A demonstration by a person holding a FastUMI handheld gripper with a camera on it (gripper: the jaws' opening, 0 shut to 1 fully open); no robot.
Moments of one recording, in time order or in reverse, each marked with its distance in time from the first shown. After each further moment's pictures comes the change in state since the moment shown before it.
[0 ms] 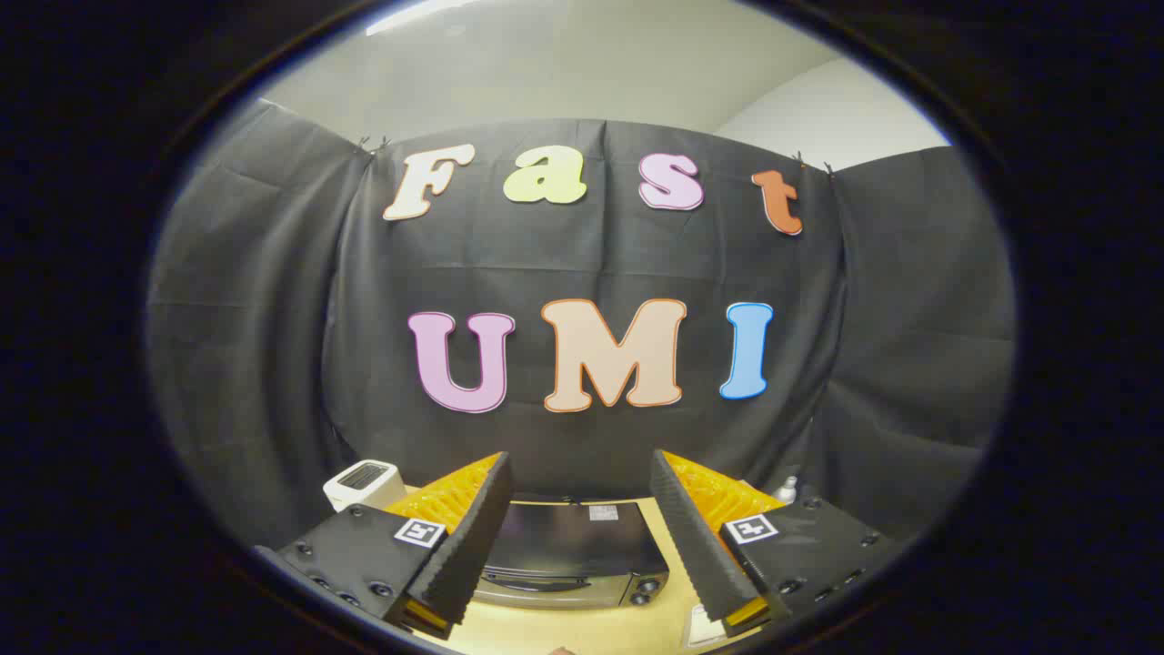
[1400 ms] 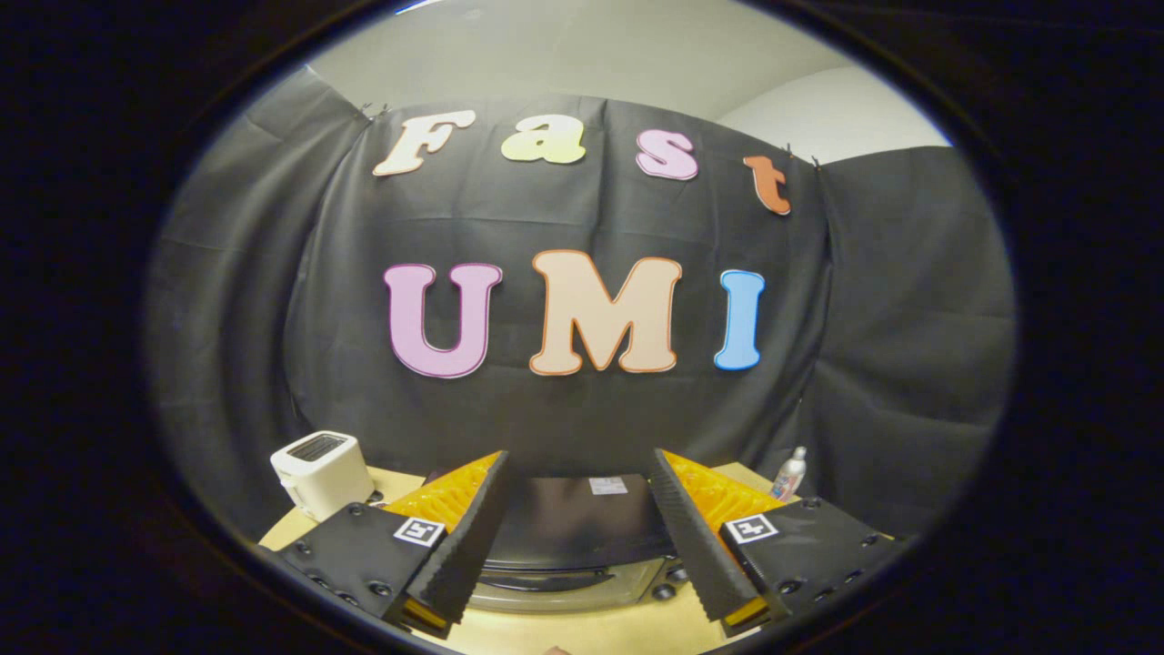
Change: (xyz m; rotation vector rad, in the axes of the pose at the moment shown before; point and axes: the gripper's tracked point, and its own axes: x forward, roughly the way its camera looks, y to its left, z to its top) arm 0.058 0.041 -0.141 -0.012 -0.014 -0.093
